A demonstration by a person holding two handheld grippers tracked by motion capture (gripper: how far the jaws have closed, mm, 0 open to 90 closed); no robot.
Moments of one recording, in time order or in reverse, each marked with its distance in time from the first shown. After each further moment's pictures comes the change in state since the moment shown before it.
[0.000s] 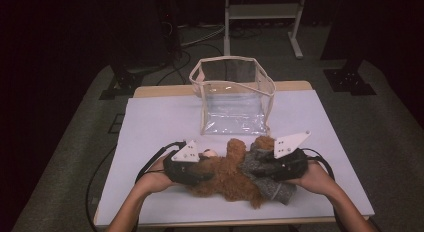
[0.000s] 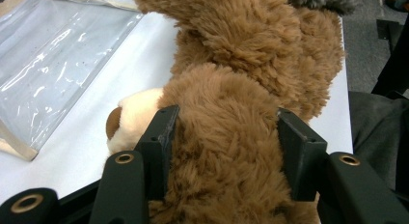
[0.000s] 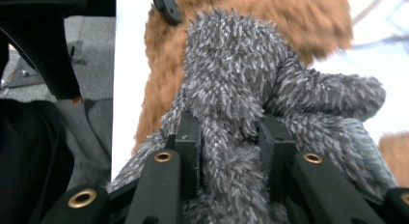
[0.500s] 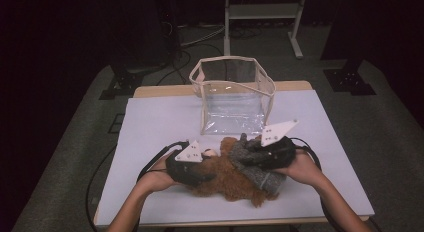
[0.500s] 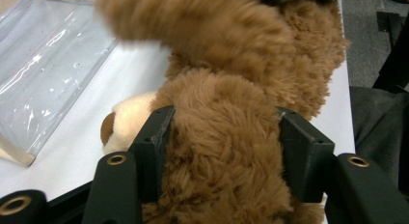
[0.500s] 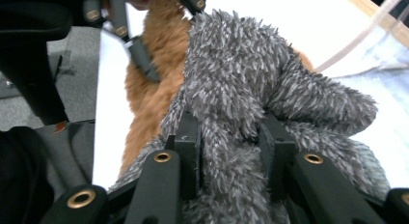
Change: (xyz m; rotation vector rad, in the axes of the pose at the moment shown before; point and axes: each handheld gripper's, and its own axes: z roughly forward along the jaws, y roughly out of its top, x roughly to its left) left arm 0.000 0.004 0.004 0.019 -0.015 0.033; right arm -0.009 0.042 0.015 -0.016 -0.036 -0.007
